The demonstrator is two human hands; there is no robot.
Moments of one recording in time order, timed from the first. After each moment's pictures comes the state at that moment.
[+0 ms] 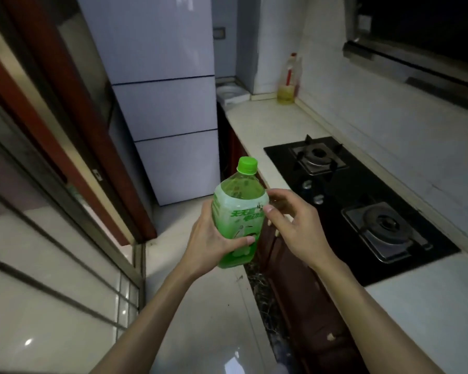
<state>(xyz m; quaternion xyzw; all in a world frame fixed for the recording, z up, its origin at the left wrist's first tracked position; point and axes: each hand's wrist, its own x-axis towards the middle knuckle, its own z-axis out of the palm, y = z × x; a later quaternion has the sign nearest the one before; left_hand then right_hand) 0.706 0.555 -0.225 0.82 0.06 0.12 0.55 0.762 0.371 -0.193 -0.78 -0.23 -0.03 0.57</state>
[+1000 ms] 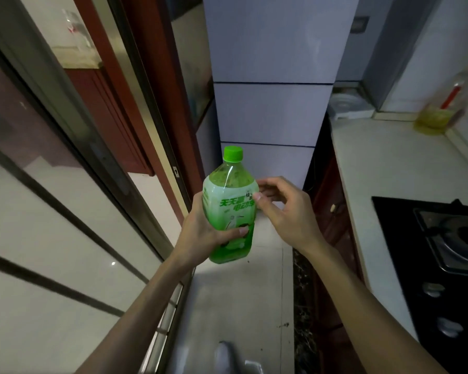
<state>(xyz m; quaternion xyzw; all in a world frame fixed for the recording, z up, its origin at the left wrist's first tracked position) 0.852 0.729 -0.217 0.78 0.30 0.20 0.50 0.998 0.601 -0.206 -0.69 -0.43 0.08 0.58</state>
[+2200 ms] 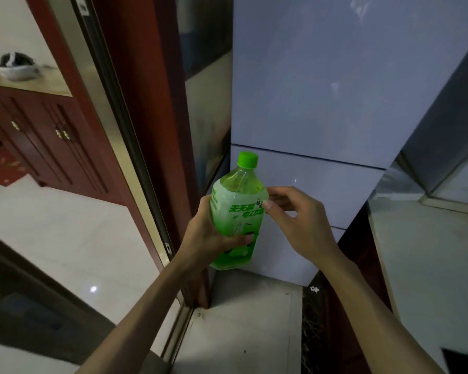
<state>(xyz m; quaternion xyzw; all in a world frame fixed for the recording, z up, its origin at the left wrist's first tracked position) 1.090 1.002 -0.192 0.76 0.31 0.25 0.51 1.242 0.874 -0.164 -0.69 -0.48 0.06 0.53</state>
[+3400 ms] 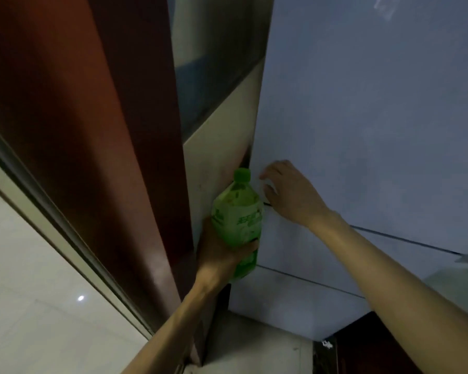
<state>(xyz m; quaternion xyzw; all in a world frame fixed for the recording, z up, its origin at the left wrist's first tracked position) 1.270 1.198 -0.220 0.67 0.40 0.31 0.55 1.459 1.169 -0.160 -0.75 -0.62 -0.08 0.20</state>
